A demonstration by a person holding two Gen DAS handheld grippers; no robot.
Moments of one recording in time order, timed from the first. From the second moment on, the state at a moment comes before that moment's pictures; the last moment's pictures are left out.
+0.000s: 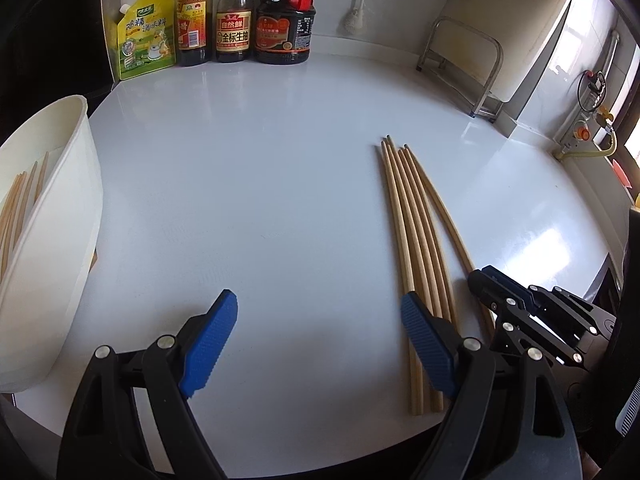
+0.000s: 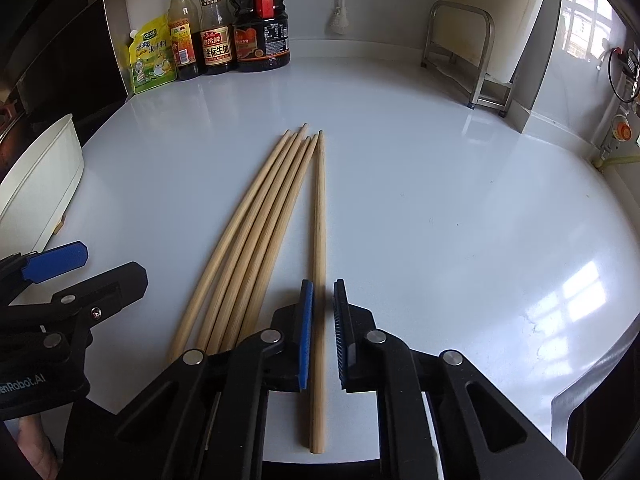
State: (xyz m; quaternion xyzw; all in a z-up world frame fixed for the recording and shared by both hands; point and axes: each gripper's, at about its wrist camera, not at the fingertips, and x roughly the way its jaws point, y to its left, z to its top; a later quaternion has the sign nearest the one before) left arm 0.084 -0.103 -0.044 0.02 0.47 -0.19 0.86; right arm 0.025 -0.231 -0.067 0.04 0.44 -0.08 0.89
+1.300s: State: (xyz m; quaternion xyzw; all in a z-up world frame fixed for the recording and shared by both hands) left arm 0.104 -0.146 -0.067 0.09 0.47 -0.17 0.86; right arm 0.017 -0.277 -0.066 0.06 0.44 -0.11 0.89
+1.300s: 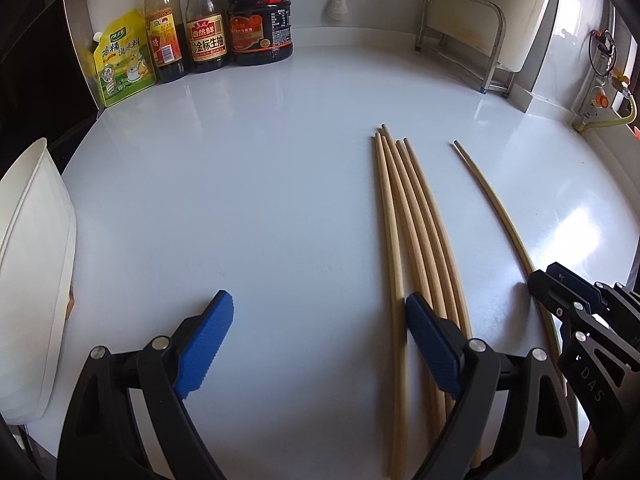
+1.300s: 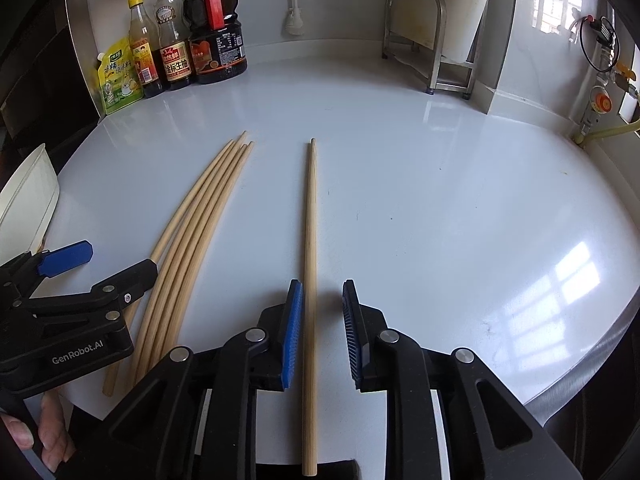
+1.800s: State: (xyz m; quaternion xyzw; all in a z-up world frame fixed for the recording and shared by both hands) left arm 0.094 -0.157 -0.061 0.10 0.45 -0.20 0.86; right arm 0.031 -0.262 -0.067 0.01 0.43 -0.10 0.89
